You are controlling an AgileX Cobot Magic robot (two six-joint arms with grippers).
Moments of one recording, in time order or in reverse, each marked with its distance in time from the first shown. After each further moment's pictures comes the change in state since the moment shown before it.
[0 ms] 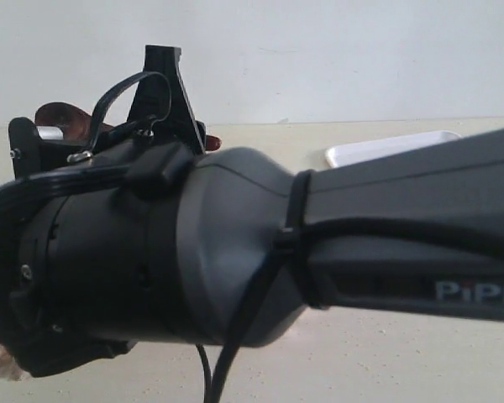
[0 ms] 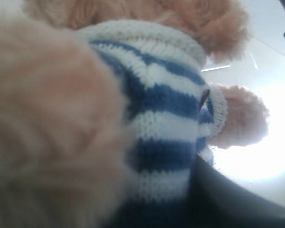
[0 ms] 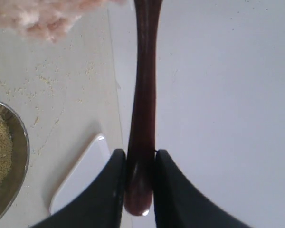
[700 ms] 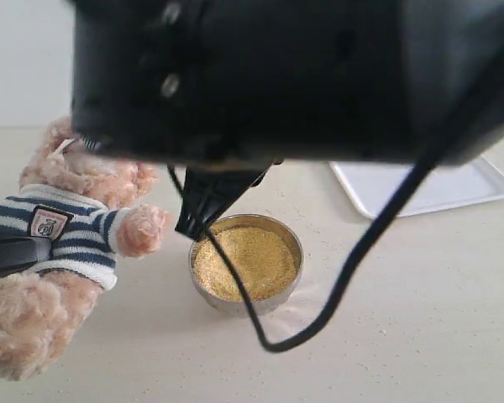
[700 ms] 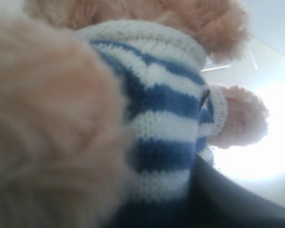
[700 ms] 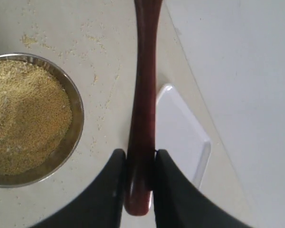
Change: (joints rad) left arm 0.000 0.000 0.000 0.000 0.000 0.000; right arm -0.129 -0.191 0.002 0.412 -0.004 -0.005
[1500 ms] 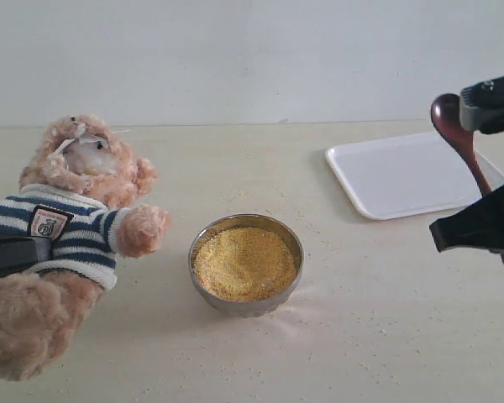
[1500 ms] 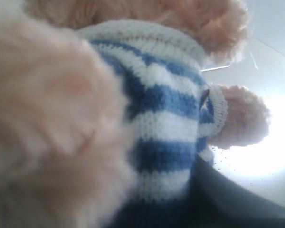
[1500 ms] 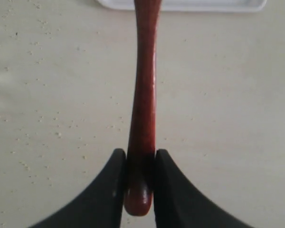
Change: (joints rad) left arm 0.000 0.000 0.000 0.000 0.000 0.000; right arm -0.581 -0.611 0.700 0.458 -0.329 0.236
